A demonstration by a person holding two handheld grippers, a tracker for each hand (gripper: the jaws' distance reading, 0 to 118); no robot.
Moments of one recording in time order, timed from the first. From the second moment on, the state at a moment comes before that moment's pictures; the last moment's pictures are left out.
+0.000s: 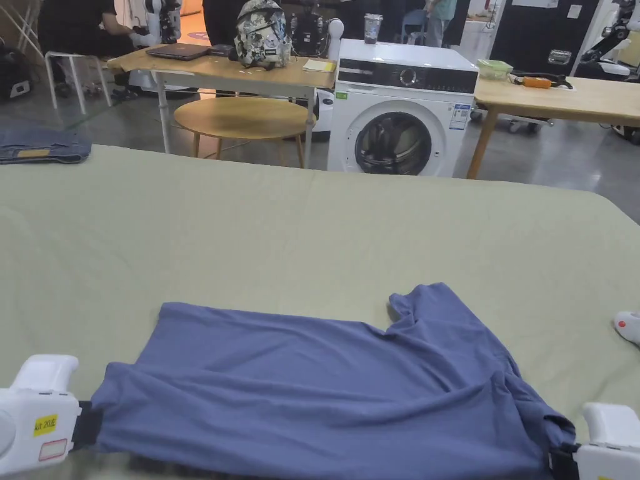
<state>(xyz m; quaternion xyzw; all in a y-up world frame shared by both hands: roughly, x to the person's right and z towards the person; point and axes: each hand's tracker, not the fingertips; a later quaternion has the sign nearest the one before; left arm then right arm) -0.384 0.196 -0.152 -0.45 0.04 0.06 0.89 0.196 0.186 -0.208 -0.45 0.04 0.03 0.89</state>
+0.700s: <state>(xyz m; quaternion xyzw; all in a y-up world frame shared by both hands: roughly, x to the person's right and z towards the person) -0.379 0.164 -0.148 -0.46 0.05 0.06 0.88 0.179 0.160 -0.221 -0.46 -0.02 0.10 0.88</state>
